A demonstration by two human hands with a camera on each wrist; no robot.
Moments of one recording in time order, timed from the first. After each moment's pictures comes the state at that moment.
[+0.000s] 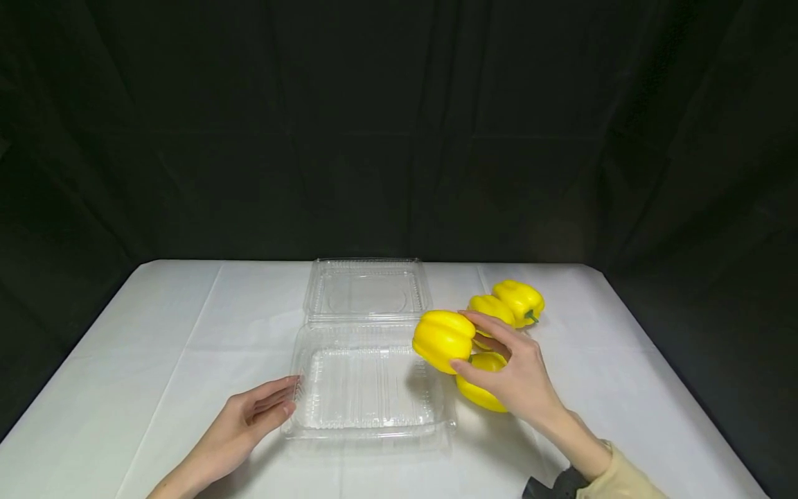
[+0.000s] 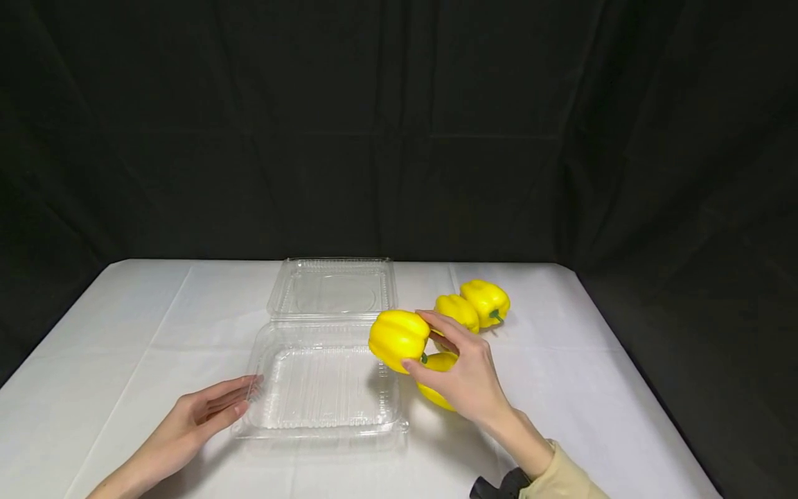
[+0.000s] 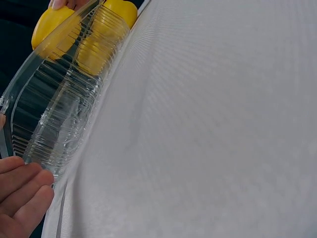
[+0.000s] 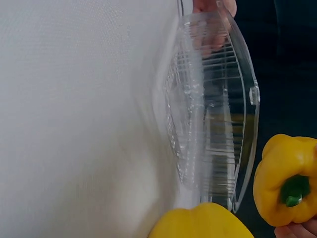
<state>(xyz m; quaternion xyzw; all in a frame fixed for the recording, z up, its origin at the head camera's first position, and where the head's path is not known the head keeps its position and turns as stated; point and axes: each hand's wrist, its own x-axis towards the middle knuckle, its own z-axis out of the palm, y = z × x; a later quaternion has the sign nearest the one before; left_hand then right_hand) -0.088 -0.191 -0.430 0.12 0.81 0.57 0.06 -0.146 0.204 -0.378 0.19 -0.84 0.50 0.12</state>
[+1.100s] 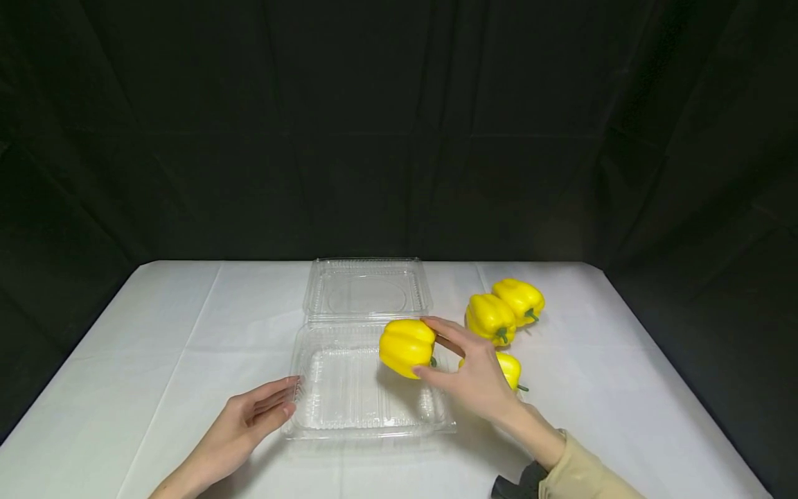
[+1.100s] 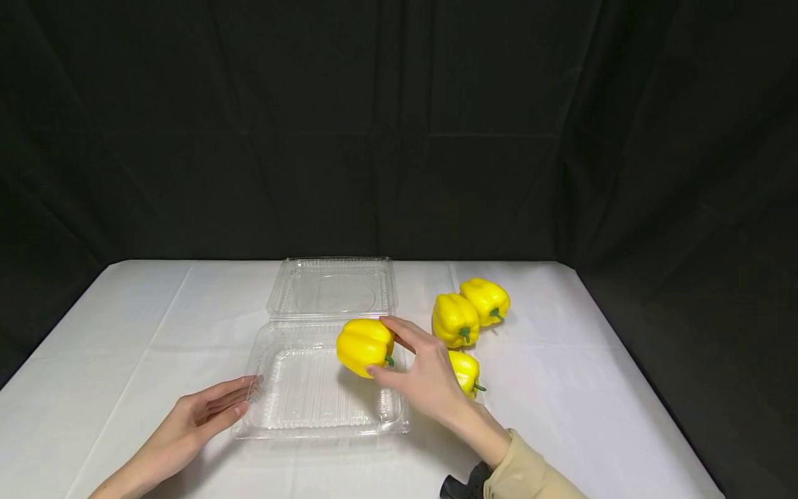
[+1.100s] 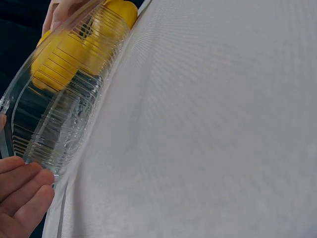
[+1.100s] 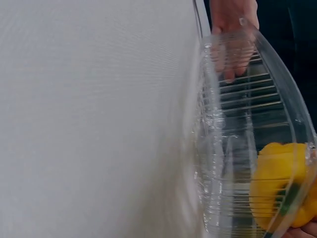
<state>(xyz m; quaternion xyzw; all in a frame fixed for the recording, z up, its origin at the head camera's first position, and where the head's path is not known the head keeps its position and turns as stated) -0.086 -0.189 -0.429 0.14 0.80 0.58 0.05 -0.156 0.162 -0.397 0.22 -0.83 0.50 0.07</state>
